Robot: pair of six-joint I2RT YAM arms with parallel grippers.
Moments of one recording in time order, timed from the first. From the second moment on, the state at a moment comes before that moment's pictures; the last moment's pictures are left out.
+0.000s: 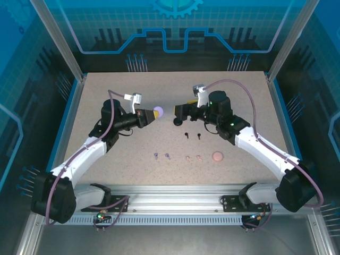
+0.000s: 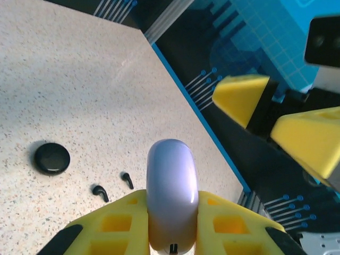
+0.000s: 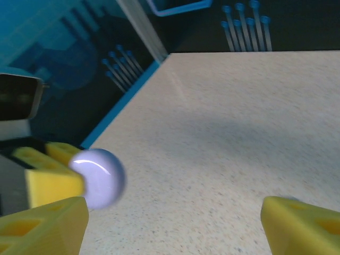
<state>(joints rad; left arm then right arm) -0.26 1.20 0.76 0.14 0.73 -0.58 0.56 1.32 1.04 -0.05 -0.31 0.38</state>
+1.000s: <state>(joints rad) -0.25 1.23 0.78 0.13 0.78 -0.57 0.59 1.56 1.12 0.07 -0.50 0.37</state>
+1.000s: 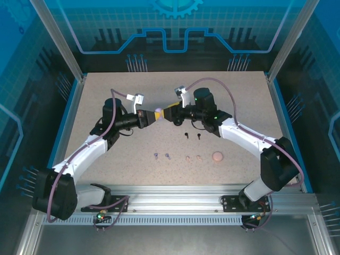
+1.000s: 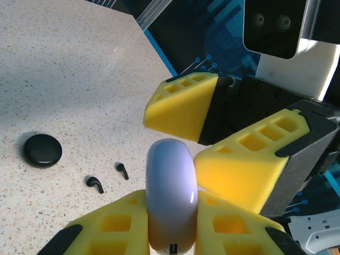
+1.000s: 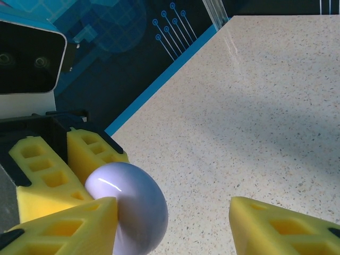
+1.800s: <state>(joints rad) -0.26 1.23 0.77 0.41 0.92 -0.68 0.52 1.44 0.98 0.12 -0.62 0.49</state>
